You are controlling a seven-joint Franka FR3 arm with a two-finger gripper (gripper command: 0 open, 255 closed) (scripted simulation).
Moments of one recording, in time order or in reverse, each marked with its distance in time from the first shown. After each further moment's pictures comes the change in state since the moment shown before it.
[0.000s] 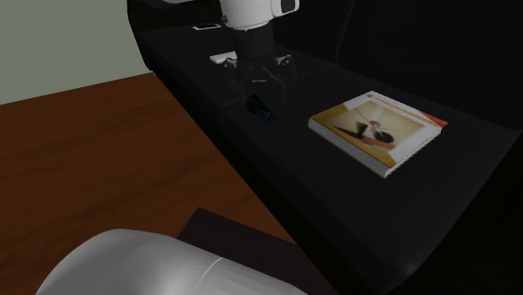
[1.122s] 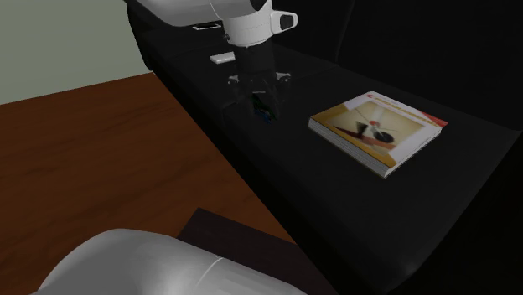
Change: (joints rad) arm -0.002 0.026 0.010 -0.049 -0.006 0.079 0.013
